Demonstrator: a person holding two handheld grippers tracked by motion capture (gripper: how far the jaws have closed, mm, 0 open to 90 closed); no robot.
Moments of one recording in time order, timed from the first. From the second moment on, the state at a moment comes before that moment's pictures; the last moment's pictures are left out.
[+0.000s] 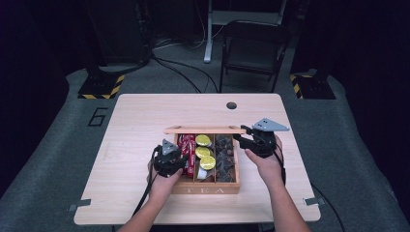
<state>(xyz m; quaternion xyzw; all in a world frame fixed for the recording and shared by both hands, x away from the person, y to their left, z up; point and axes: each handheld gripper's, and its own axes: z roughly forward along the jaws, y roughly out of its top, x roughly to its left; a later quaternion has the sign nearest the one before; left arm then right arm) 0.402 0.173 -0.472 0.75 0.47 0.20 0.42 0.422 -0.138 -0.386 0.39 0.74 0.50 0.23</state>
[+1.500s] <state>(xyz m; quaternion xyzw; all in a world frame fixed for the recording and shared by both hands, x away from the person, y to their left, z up) 0.367 0.221 -0.439 0.75 0.44 0.21 0.44 0.422 -0.138 -0.386 0.39 0.74 0.50 0.23</state>
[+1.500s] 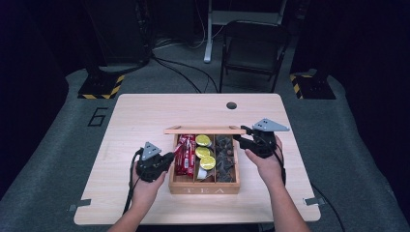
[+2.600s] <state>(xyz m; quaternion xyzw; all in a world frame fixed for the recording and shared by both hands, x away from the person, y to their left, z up) 0.362 0.300 -0.456 0.69 0.53 0.22 0.44 0.420 -0.137 -0.387 0.39 0.74 0.50 0.23</state>
